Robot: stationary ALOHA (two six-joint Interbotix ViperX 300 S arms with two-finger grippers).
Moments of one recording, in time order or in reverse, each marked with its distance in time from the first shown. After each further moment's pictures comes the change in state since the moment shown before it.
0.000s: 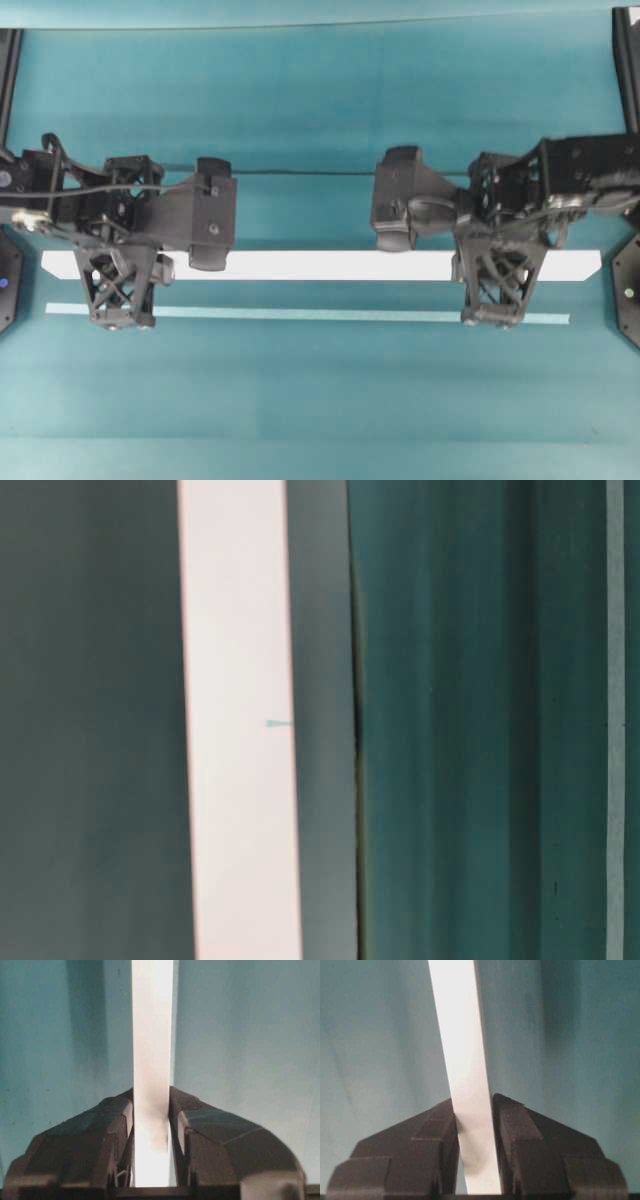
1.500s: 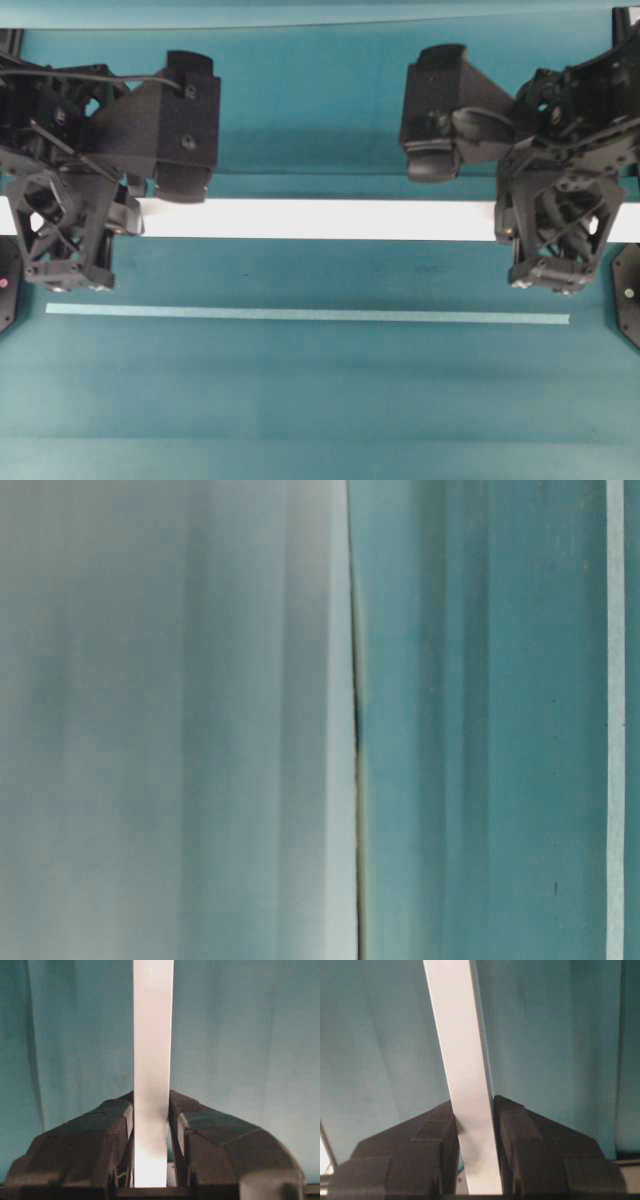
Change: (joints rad) left arm 0.009 0.023 -0.488 0.002 0.434 0.009; right arm -0.012 -0.025 -0.399 -0.002 0.359 0.041
